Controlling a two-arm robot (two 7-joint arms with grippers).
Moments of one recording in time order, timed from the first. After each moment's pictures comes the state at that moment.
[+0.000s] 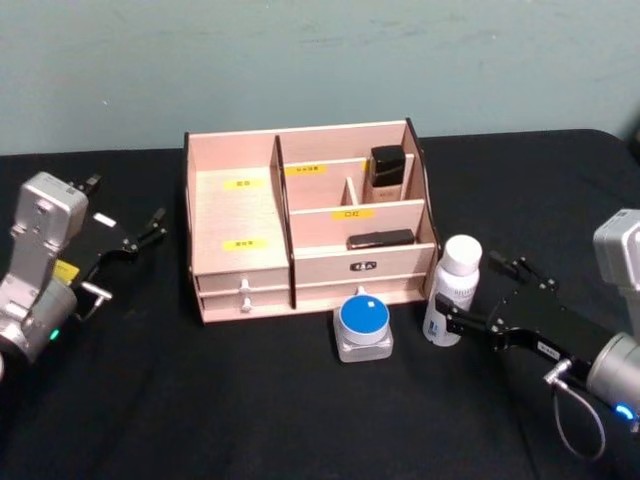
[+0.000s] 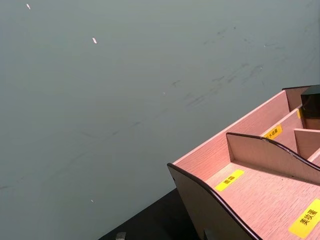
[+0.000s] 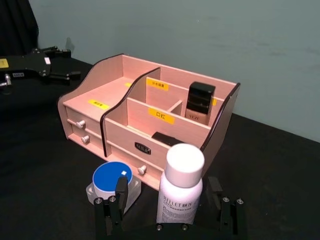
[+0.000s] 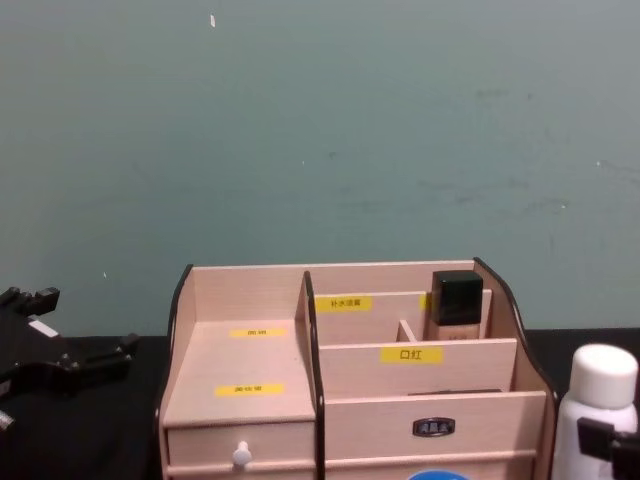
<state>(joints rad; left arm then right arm) -0.20 0.60 0.45 -1.41 -0.25 -0.12 0.03 -0.15 0.68 -0.28 -1.85 0.46 0.10 0.25</state>
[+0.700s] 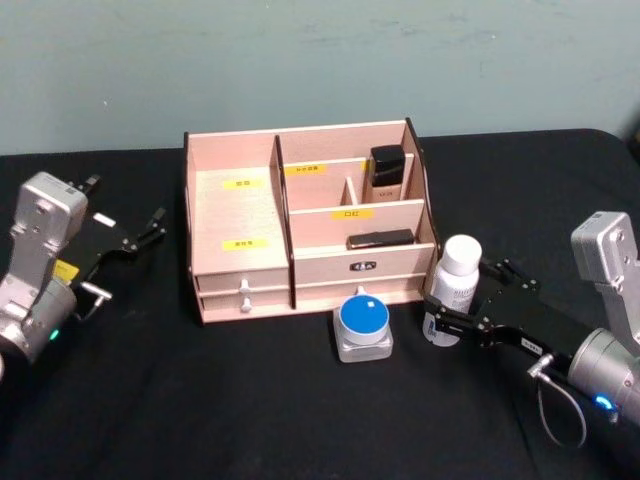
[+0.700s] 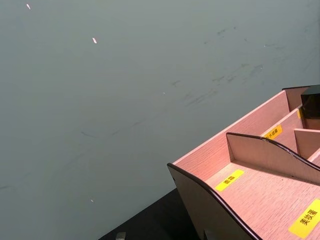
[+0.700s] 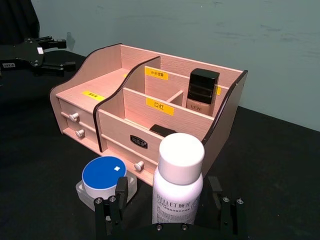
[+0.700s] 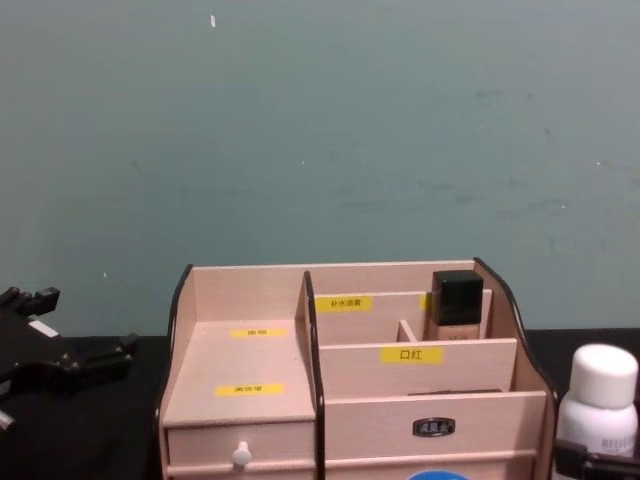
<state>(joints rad) -0.20 0.60 0.45 -1.41 -0.25 -0.12 0.03 -0.07 0.59 -0.29 -1.70 0.42 0.08 0.35</state>
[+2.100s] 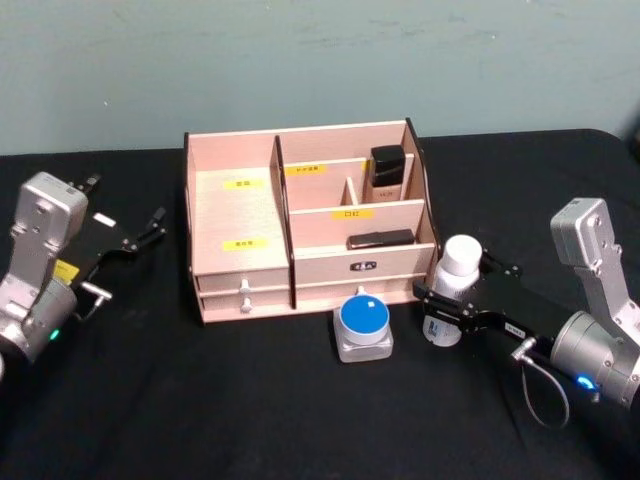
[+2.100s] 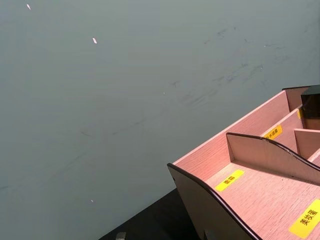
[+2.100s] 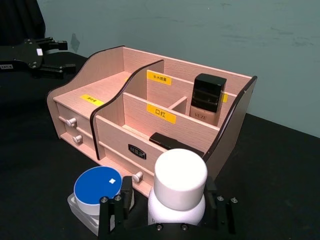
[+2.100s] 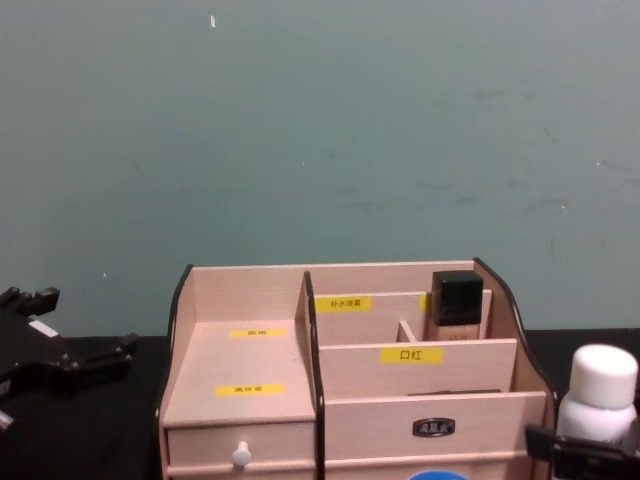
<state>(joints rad) -0.20 0.60 0.45 -1.41 -0.25 -0.12 0.03 0.02 0.53 -0.31 -1.60 0.38 0.07 0.41</state>
